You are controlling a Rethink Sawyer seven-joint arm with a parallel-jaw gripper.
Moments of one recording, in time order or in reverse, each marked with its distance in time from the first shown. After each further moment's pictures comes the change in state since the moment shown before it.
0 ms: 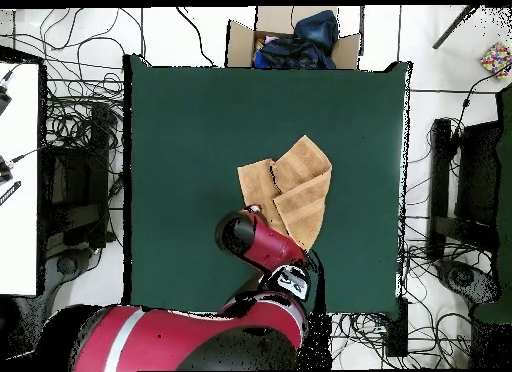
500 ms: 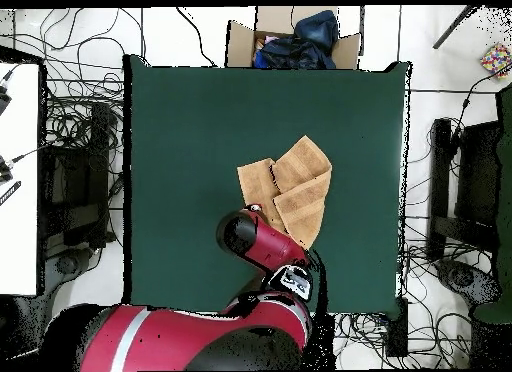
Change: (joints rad) arm -0.018 -0.008 0.012 0.007 0.000 0.000 0.000
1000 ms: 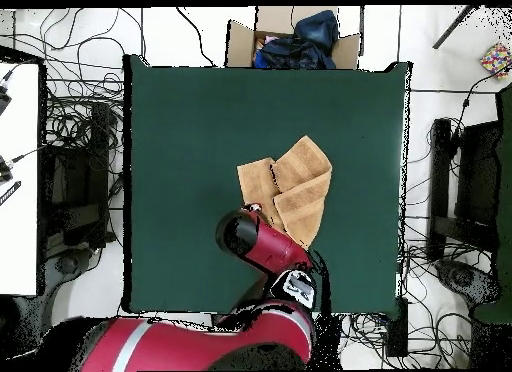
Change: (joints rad) arm -0.006 -0.068 0.004 0.028 0.001 0.044 0.000
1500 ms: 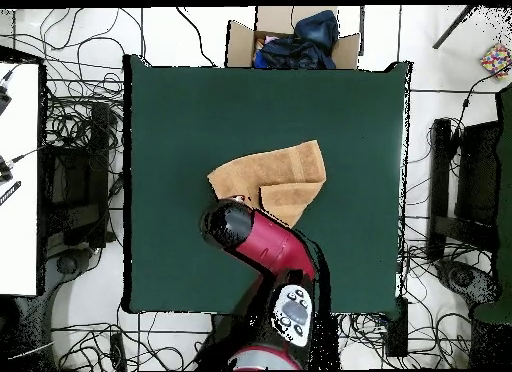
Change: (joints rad) arm 0.053 -0.170 -0.019 -0.011 0.049 0.268 0.000
